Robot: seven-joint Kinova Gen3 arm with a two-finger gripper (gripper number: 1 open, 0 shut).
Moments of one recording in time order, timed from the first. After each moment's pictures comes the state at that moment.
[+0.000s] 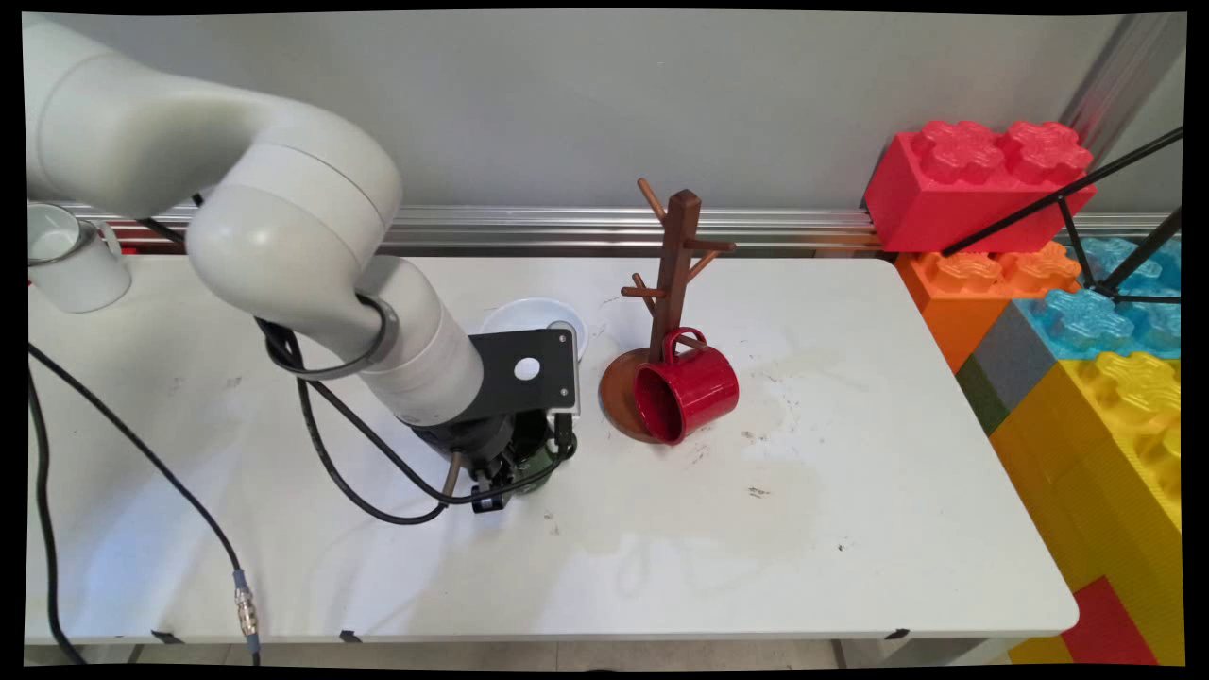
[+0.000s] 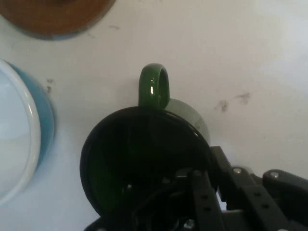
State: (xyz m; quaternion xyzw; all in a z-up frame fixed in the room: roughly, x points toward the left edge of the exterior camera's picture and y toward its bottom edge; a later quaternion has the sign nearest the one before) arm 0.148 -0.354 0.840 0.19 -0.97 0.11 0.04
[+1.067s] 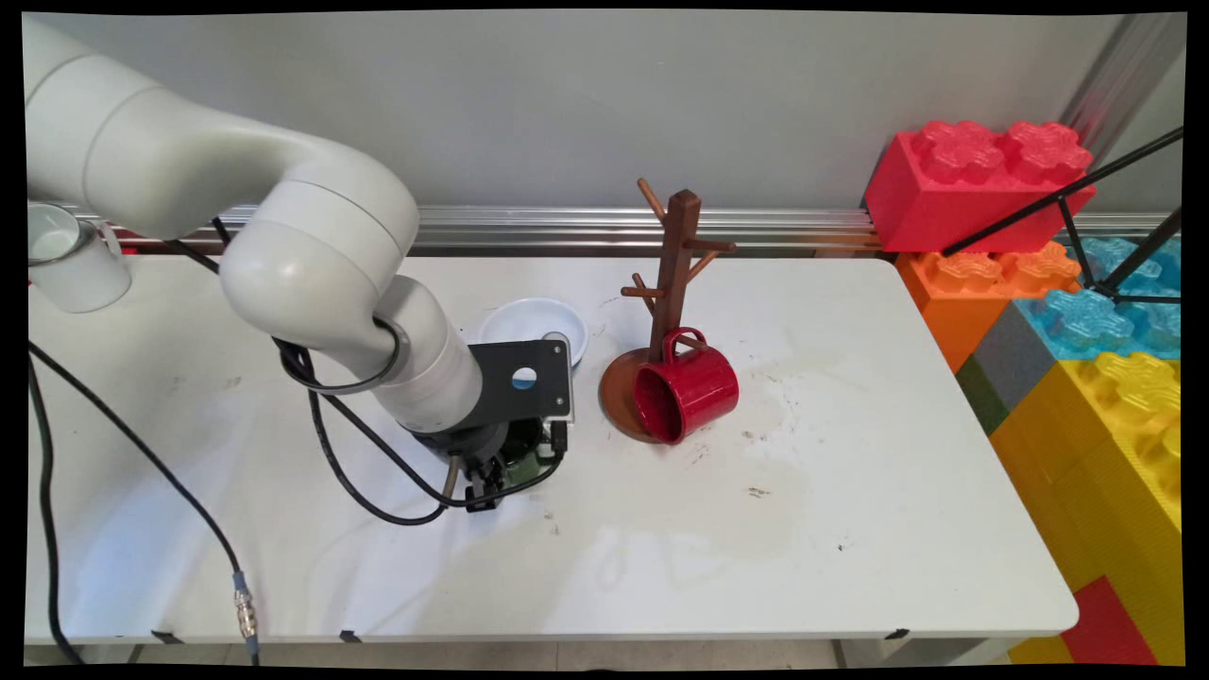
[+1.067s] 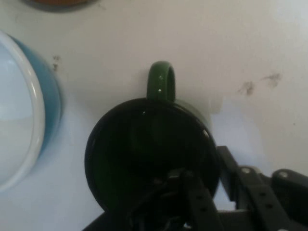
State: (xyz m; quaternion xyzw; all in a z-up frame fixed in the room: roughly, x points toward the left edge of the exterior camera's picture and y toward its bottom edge) arm 0.153 -0.360 0.820 0.20 -0.97 0.12 0.02
